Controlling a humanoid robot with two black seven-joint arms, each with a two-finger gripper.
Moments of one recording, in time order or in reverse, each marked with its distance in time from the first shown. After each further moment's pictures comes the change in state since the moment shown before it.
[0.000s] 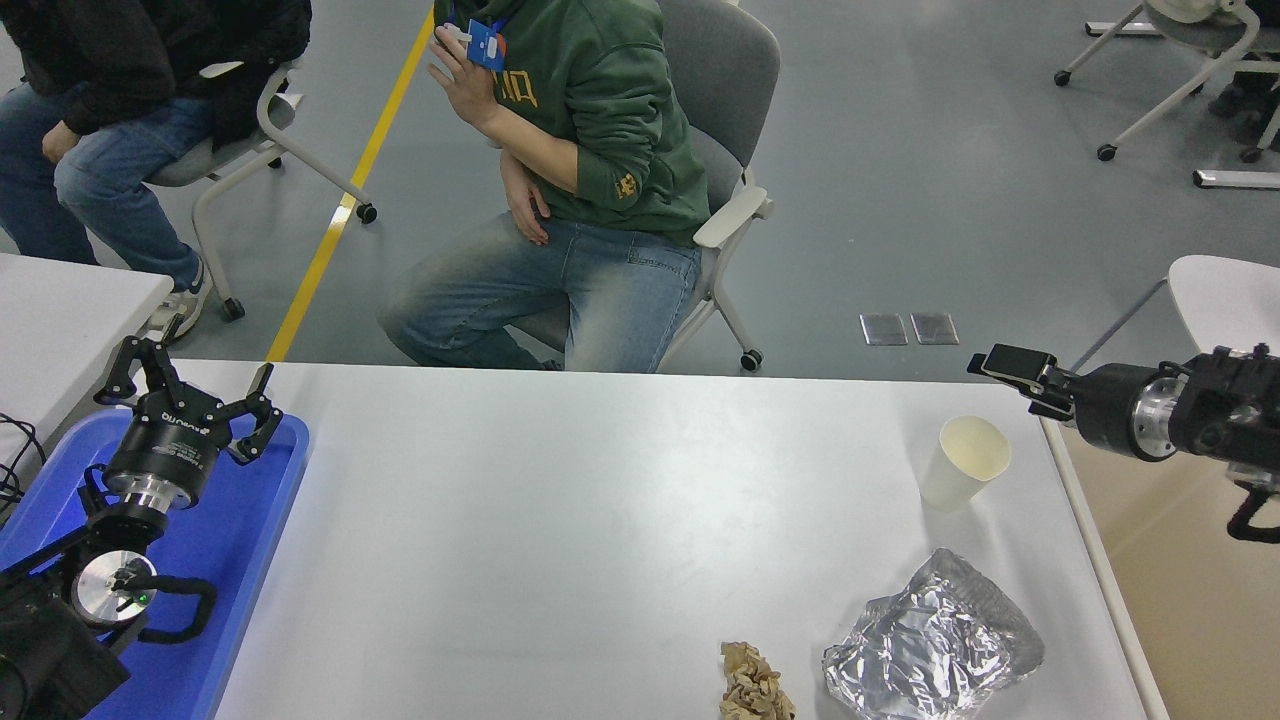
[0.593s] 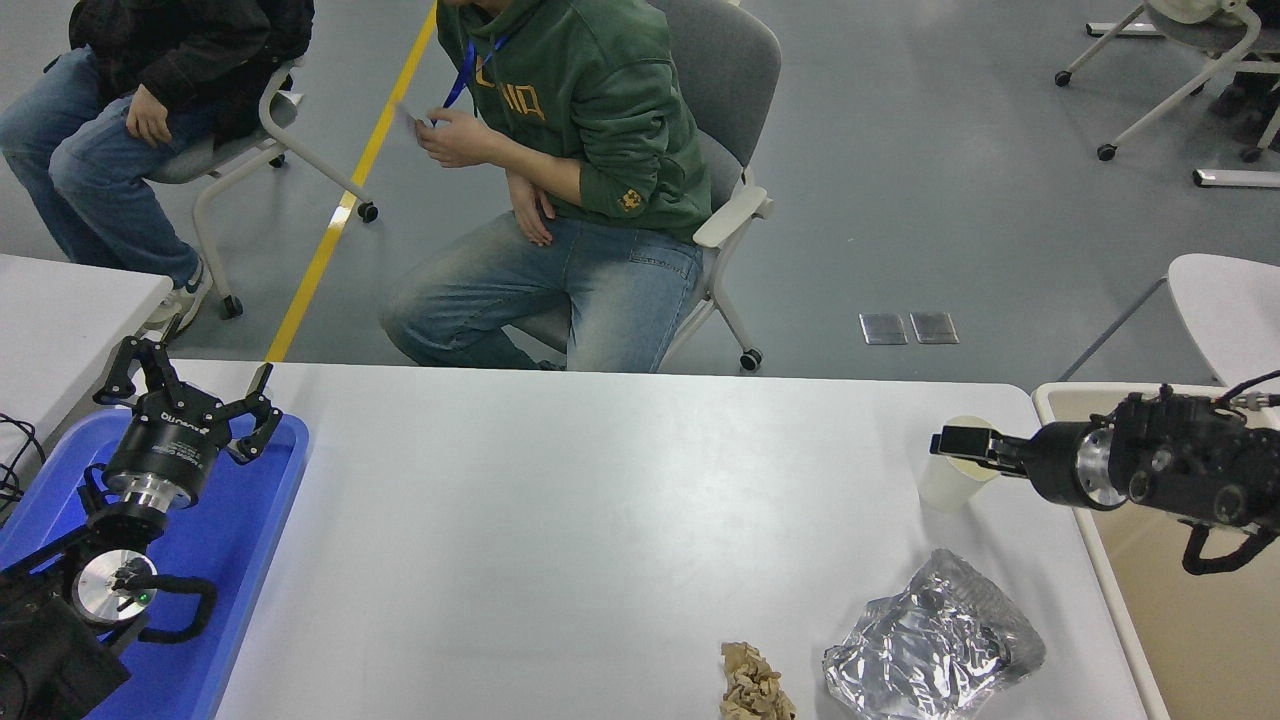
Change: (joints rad) left arm 0.000 0.000 0.000 0.000 0.000 0.000 0.000; right arm -0.094 0.180 -0.059 -0.218 0.004 0.051 -0.005
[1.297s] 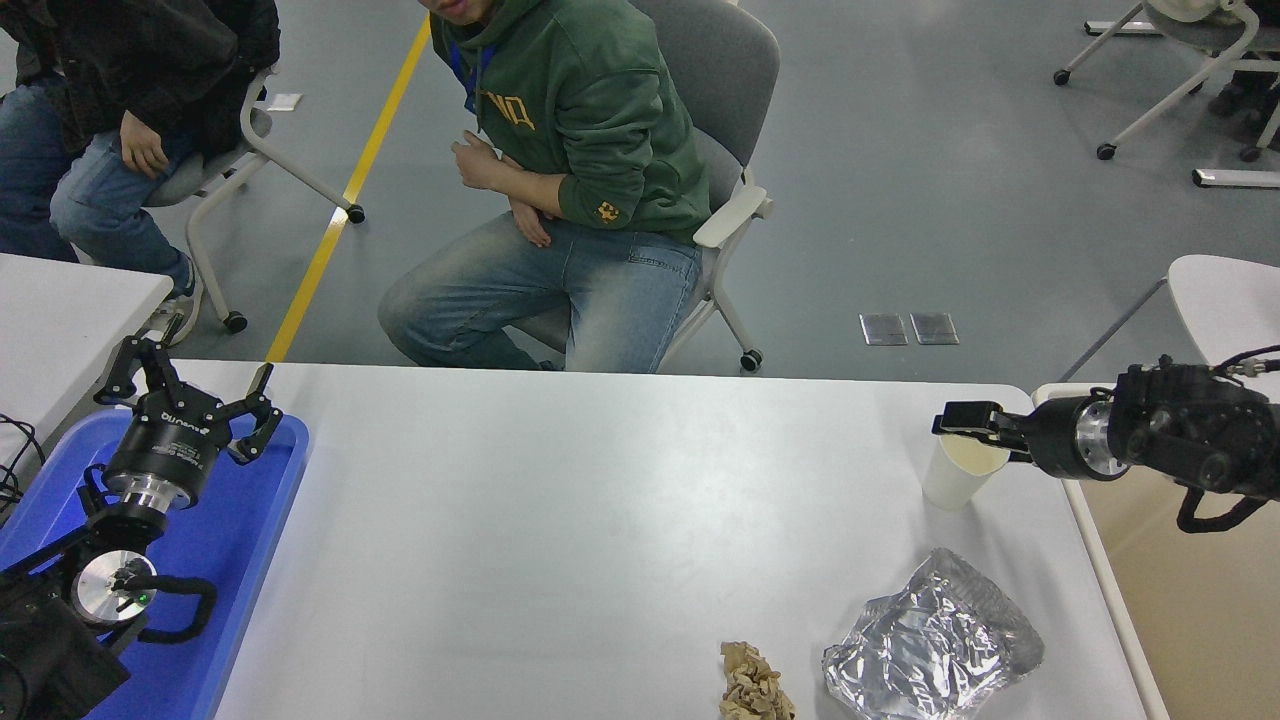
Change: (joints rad) left arm 0.000 0.000 0.000 0.000 0.000 0.000 0.001; right arm 0.023 0.000 0.084 -0.096 0.012 0.187 0.004
